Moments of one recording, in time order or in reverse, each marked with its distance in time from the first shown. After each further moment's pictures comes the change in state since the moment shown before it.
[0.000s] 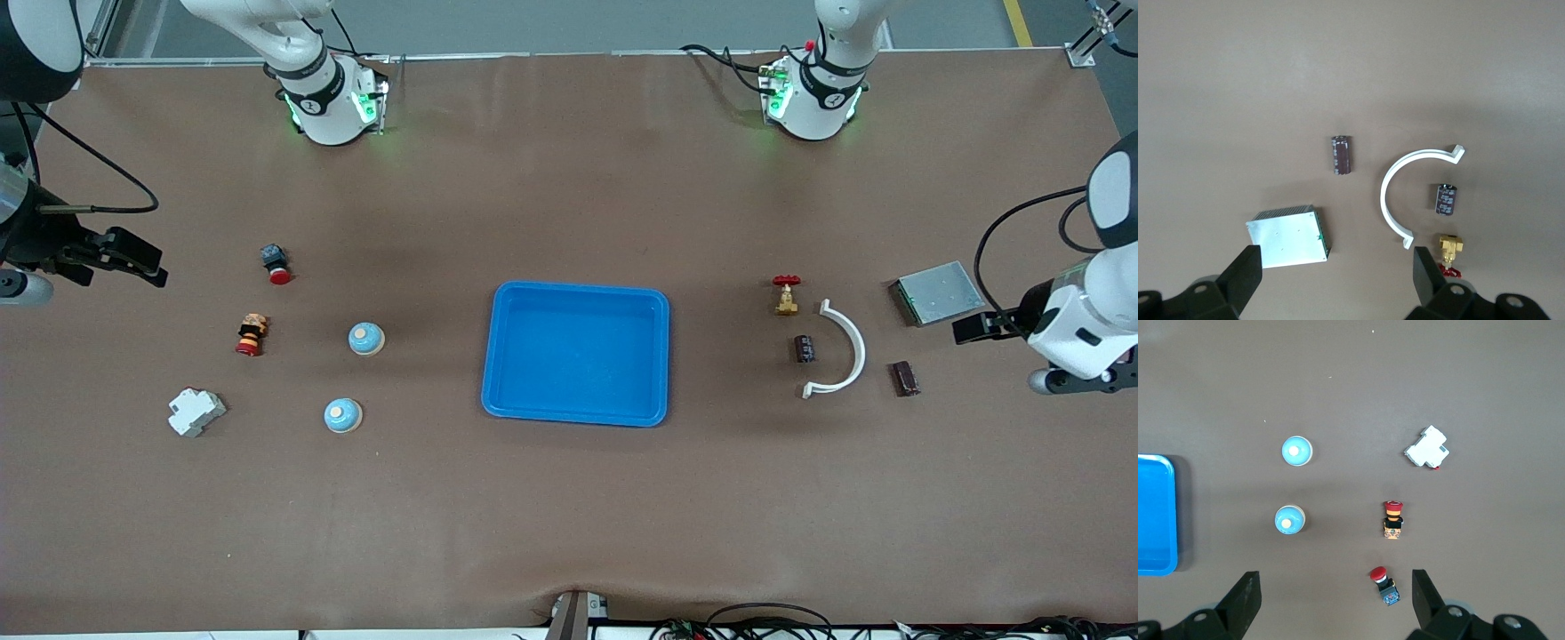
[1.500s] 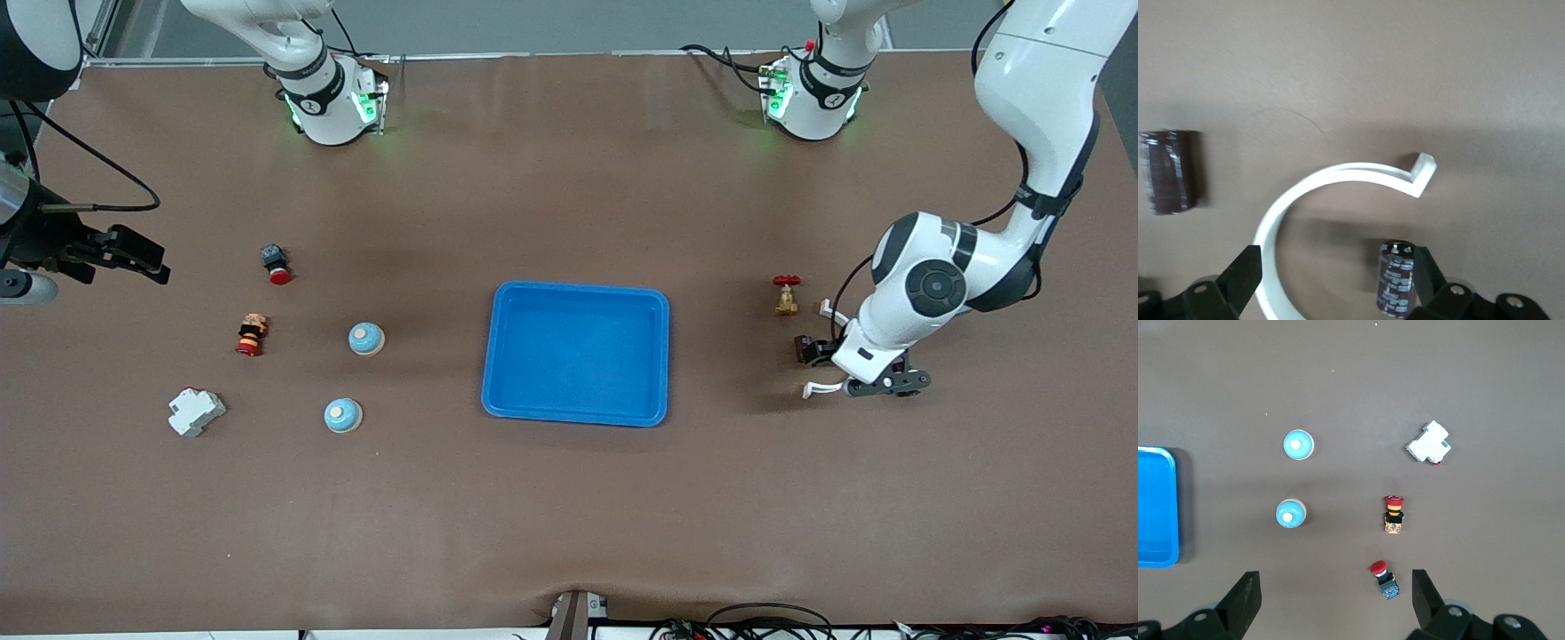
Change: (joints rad) left arm -0.177 0.136 0.123 -0.506 0.172 0.702 -0.334; right arm 0.003 0.006 -0.001 0.014 0.000 -0.029 -0.004
